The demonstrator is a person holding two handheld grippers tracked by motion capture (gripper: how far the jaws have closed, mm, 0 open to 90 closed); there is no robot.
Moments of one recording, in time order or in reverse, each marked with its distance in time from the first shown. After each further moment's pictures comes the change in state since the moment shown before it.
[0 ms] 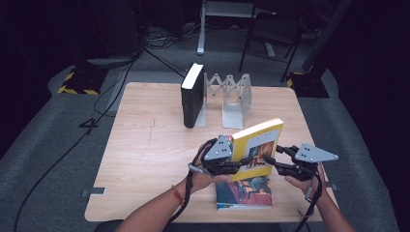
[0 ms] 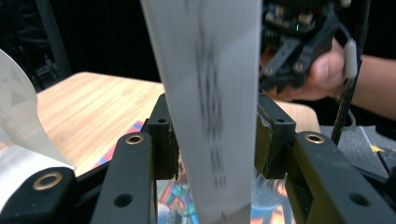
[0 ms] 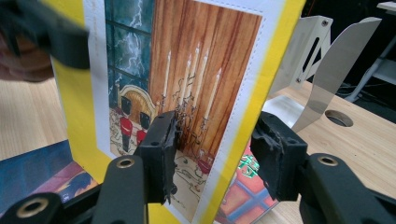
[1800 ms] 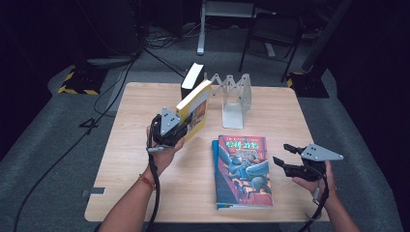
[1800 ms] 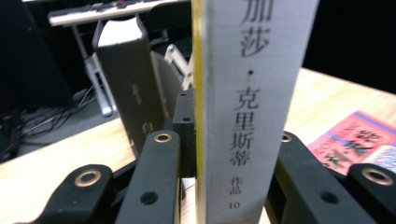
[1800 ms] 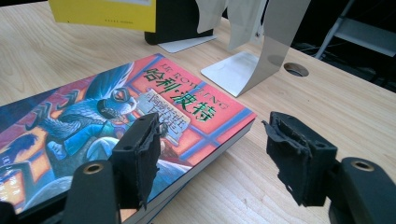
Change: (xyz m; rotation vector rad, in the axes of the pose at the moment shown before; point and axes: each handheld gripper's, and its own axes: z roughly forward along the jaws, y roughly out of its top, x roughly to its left) left arm 0.084 -0.020 -0.088 0.034 0.656 -0.131; right arm -0.017 -0.020 -0.013 0.129 -0.137 0.050
